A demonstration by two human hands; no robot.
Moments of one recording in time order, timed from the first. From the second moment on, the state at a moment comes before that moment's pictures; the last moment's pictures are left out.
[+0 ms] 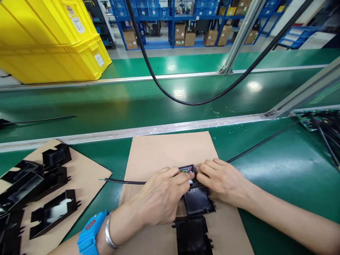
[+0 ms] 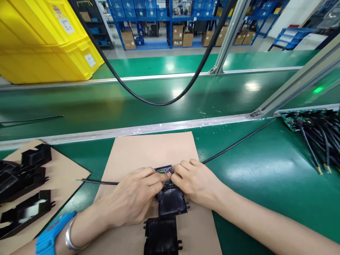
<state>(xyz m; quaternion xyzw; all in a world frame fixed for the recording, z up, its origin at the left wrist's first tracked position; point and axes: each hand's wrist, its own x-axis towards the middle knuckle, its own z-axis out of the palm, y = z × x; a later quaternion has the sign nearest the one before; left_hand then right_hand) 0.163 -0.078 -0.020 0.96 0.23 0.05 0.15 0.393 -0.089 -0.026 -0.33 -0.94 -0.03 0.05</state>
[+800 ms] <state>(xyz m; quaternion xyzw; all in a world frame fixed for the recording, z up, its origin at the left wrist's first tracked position) 0.166 -0.094 -0.027 0.96 0.26 0.09 0.07 0.401 -0.081 -0.039 -0.38 -0.88 0.18 0.22</state>
